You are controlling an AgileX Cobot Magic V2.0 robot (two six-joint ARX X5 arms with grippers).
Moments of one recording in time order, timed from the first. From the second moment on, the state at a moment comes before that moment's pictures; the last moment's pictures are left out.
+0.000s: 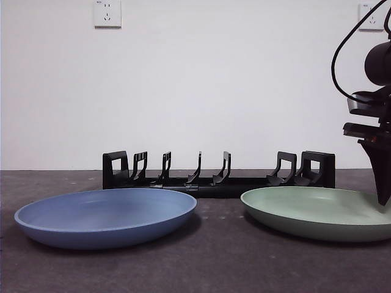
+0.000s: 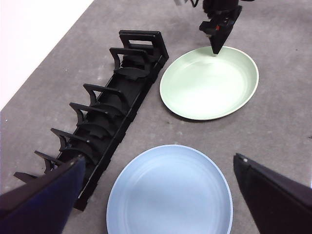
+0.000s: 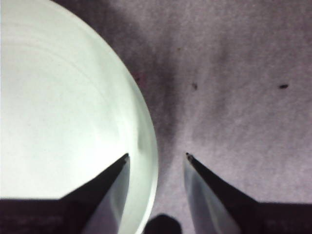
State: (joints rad) left arm -0.56 0.87 0.99 -0.66 0.26 0.54; right arm 0.06 1.67 1.06 -0.76 -0.13 0.00
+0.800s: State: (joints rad) left arm -0.62 0.87 0.99 -0.66 0.26 0.66; right arm 0.06 1.64 1.15 -0.86 -0.22 -0.03
